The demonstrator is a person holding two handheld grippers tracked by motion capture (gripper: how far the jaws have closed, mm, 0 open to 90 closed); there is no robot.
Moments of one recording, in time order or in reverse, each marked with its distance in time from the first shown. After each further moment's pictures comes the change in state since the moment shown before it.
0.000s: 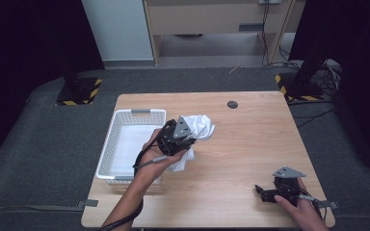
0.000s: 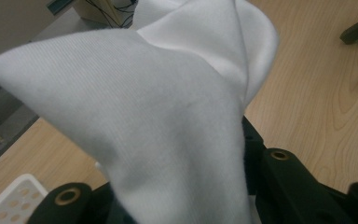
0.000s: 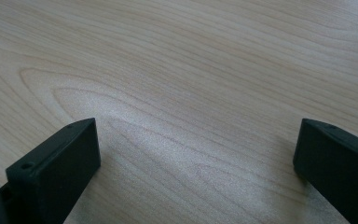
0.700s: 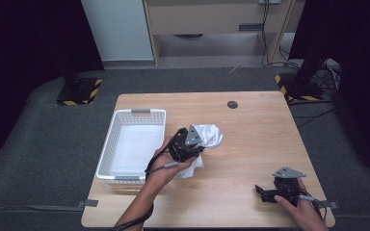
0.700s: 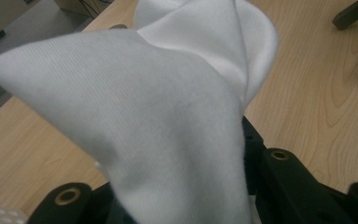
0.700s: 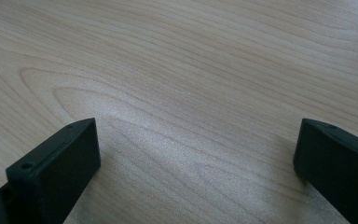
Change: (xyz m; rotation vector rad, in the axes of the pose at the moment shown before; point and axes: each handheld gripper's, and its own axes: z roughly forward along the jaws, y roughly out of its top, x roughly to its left) left arm -0.021 -0.013 0.041 0.017 -0.054 -0.011; right arm 0.000 0.000 0.000 -0.001 -0.002 0.001
